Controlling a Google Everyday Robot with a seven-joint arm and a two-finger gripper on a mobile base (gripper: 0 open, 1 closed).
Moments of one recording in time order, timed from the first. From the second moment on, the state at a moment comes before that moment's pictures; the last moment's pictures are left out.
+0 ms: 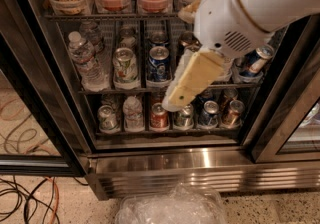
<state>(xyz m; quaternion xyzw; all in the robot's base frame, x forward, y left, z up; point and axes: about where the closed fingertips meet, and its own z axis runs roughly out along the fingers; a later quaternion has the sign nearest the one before) 0.441 -0.031 1.009 -0.64 0.69 0.07 0.34</state>
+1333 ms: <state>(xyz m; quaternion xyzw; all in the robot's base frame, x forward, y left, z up) 0.446 0.047 0.999 -0.53 0.73 0.10 0.42</state>
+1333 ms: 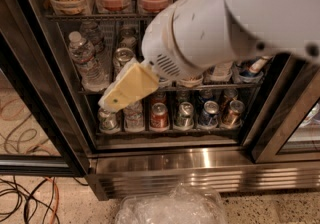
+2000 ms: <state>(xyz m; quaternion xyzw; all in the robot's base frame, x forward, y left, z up) 0.440 0.059 0.968 -0.35 0.79 0.14 0.48</state>
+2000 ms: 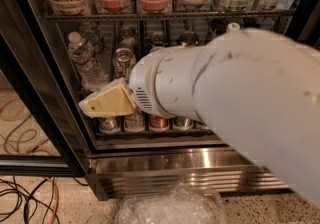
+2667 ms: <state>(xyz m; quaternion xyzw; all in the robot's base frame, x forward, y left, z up) 0.469 0.034 0.986 -0.23 0.78 0.12 0.56</state>
